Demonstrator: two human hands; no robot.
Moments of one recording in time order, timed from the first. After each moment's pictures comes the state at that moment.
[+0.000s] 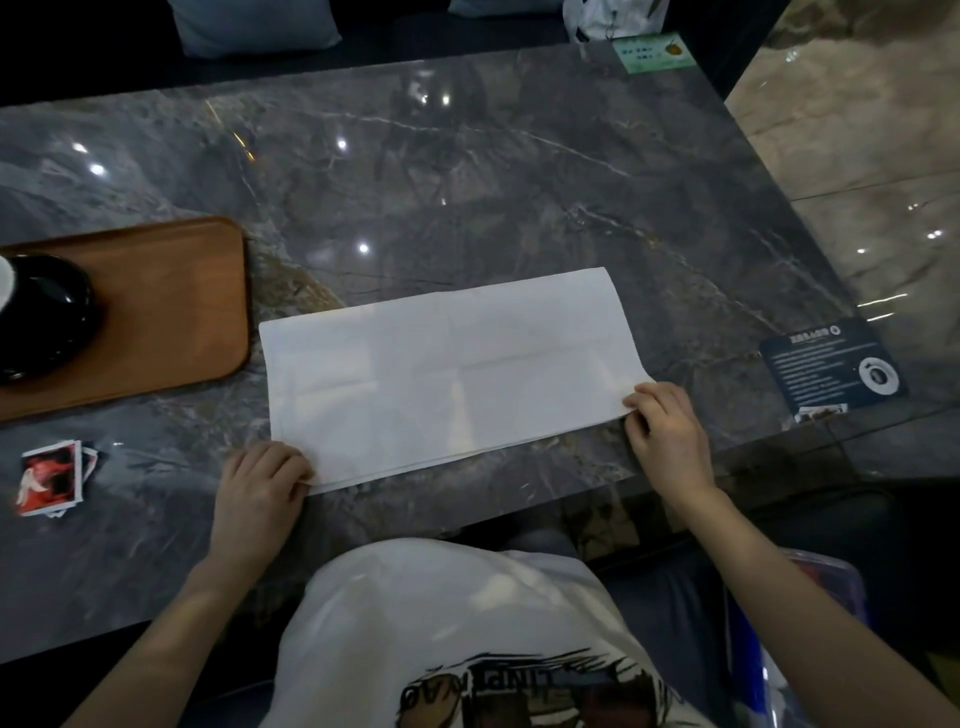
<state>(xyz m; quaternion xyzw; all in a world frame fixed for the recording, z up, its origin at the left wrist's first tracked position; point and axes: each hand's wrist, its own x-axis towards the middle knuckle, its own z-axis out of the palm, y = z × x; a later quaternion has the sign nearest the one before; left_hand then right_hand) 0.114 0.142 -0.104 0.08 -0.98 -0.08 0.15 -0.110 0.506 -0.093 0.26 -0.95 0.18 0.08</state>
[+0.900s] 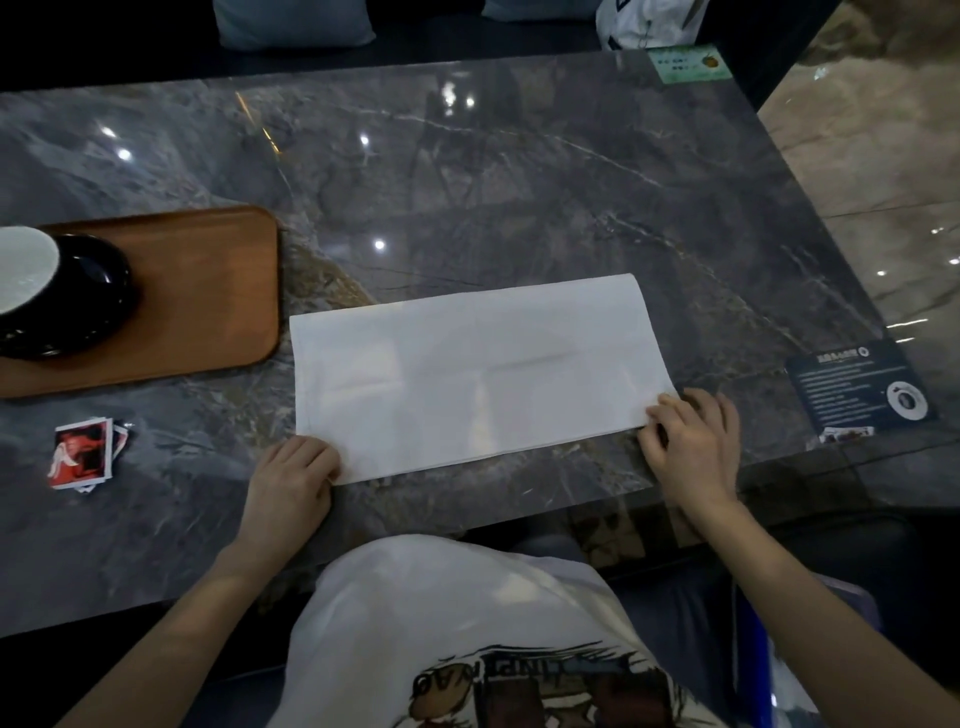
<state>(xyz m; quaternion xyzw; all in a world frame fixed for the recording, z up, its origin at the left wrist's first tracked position) 0.115 0.148 -0.102 0.10 -0.98 -0.09 0.11 -0.112 0.503 -0.089 0.25 -0.96 0.04 0.09</state>
